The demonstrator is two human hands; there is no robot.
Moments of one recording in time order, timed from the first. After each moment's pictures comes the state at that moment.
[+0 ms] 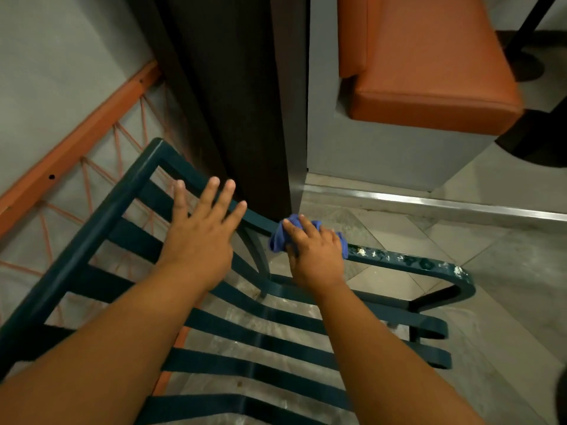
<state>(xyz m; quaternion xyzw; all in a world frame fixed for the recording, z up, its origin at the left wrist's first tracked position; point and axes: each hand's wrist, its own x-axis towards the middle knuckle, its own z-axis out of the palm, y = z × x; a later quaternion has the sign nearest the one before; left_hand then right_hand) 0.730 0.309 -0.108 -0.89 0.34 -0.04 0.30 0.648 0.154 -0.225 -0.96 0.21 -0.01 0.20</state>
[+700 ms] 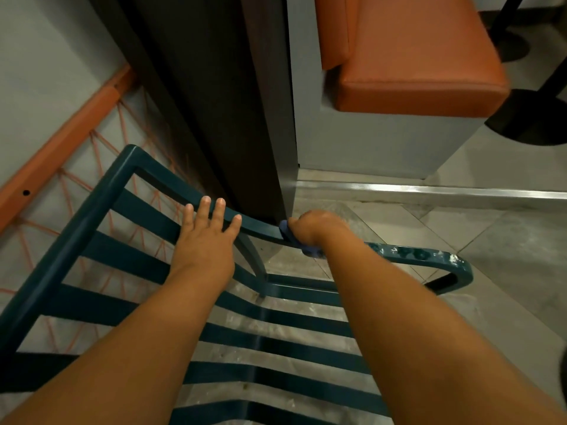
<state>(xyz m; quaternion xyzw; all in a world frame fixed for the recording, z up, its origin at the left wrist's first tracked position) 0.737 0.282 -0.140 -0.89 0.29 0.08 0.34 0.694 0.101 -0.196 -0.89 0.31 0.22 0.27</state>
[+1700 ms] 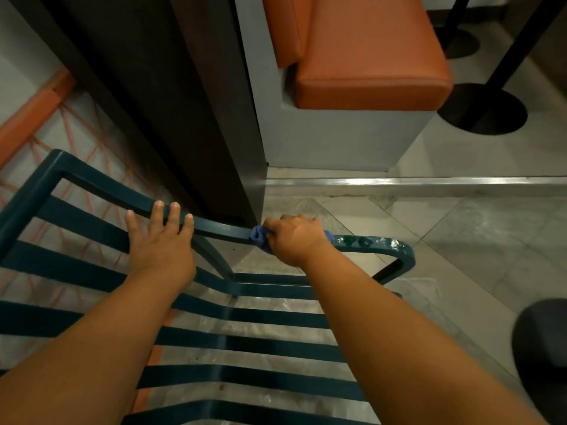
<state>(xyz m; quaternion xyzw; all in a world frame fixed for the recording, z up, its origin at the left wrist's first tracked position) 0.715 0.261 -0.139 -0.91 0.25 0.09 0.32 0.620 0.078 -0.197 -0.96 0.16 0.13 0.16</state>
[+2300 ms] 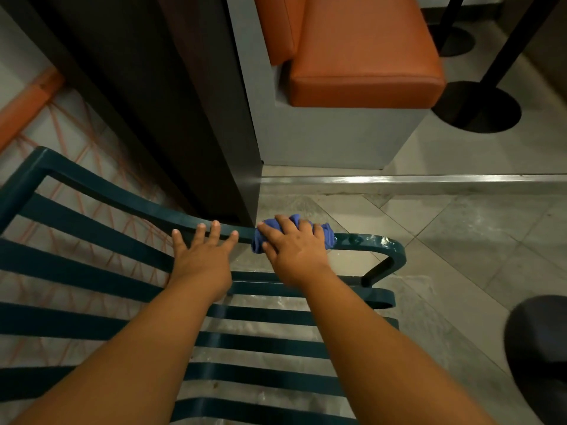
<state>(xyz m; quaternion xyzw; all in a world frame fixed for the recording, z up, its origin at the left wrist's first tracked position) 0.681 0.222 -0.175 -0.90 0.30 0.19 0.26 0.585 0.092 -0.228 -0.97 0.19 0.04 0.15</state>
